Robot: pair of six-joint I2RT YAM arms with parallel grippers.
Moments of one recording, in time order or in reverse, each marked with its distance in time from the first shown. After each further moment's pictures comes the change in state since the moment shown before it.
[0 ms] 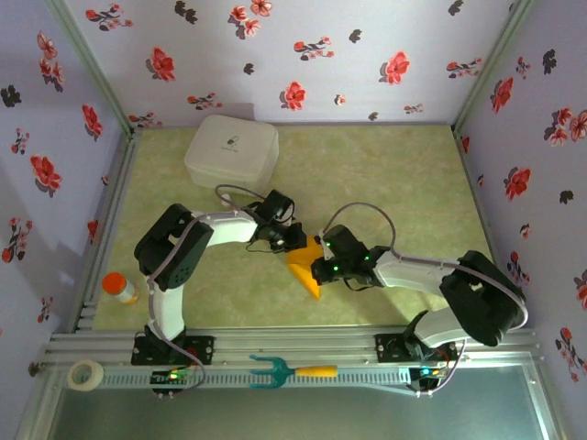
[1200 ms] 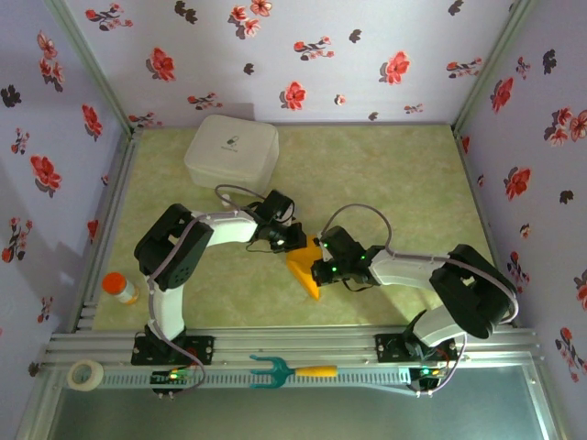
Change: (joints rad) left arm 0.000 0.000 0.001 -0.001 0.000 0.001; right arm 0.000 0.065 0.004 0.008 0.009 0.001
